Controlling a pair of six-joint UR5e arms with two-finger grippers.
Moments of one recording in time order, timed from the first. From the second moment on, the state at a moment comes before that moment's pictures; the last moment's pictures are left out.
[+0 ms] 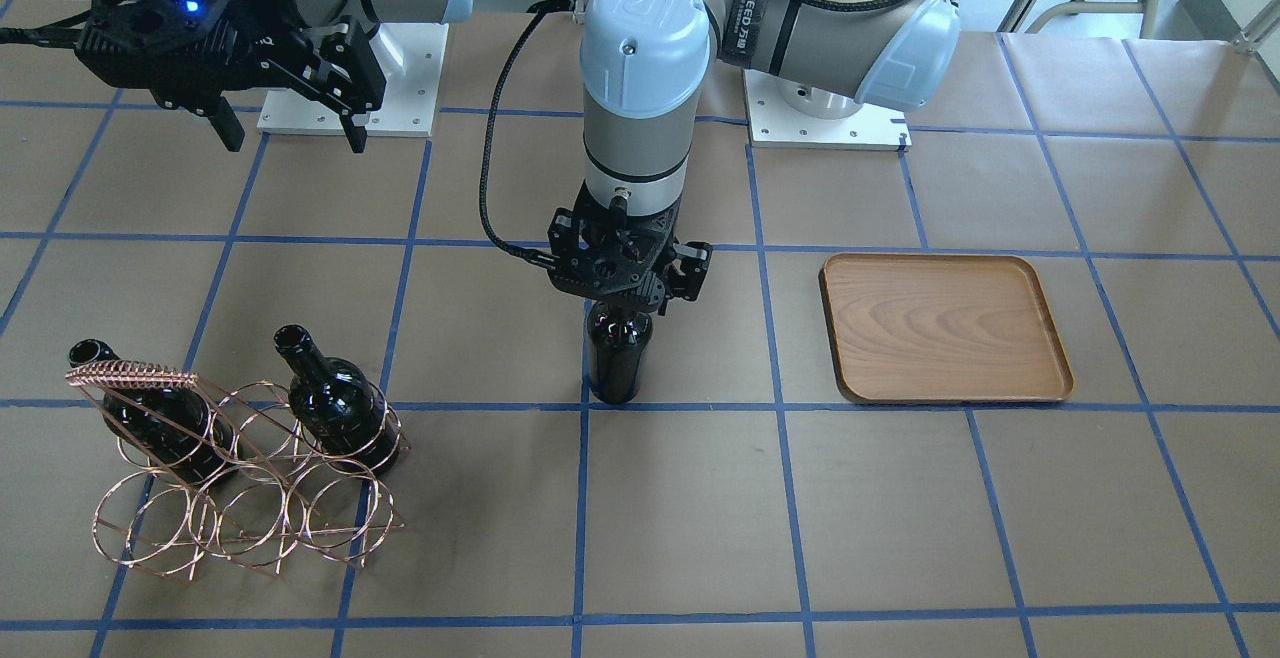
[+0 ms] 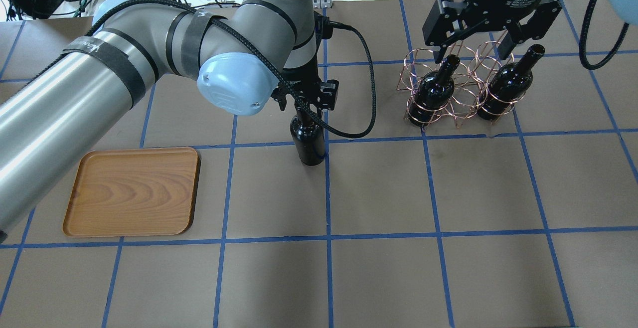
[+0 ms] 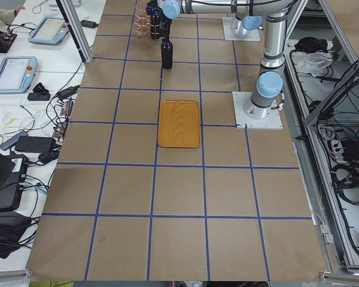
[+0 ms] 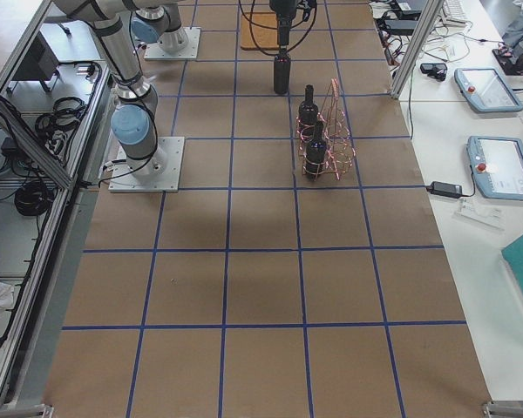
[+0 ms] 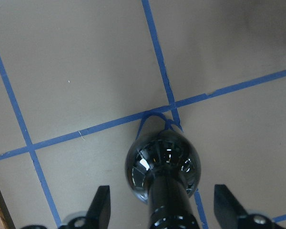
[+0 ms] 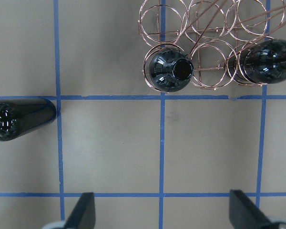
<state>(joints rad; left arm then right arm) -1.93 -1.86 -1.52 -1.31 1.58 -0.09 1.62 -1.58 1.43 -1.48 -1.57 0.04</state>
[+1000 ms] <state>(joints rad) -1.93 -1.85 -1.52 -1.34 1.59 -0.08 1.62 -1.58 1.43 -1.48 -1.57 0.04</state>
